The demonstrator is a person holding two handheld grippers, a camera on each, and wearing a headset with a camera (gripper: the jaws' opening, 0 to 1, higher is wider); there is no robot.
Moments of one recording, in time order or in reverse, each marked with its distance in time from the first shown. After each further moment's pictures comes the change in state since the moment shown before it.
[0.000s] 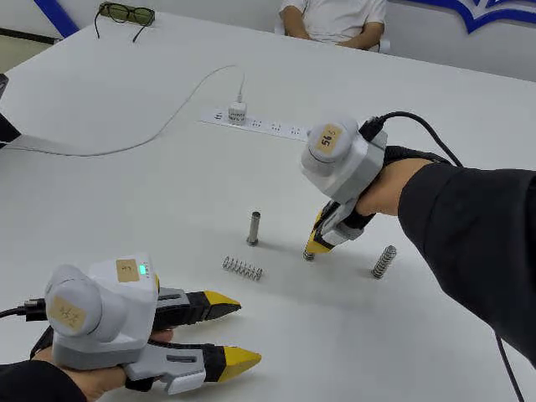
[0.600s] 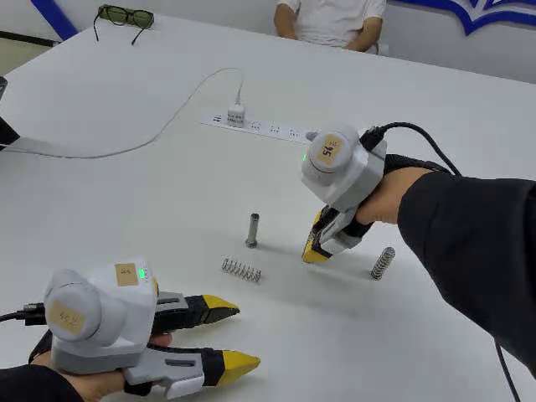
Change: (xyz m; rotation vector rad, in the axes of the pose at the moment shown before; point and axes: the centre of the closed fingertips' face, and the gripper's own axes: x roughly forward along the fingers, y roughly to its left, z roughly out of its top) left arm 0.000 -0.002 -0.002 -0.003 0.006 -0.001; right arm 0.004 -0.007 0.001 -0.018 -0.031 -0.014
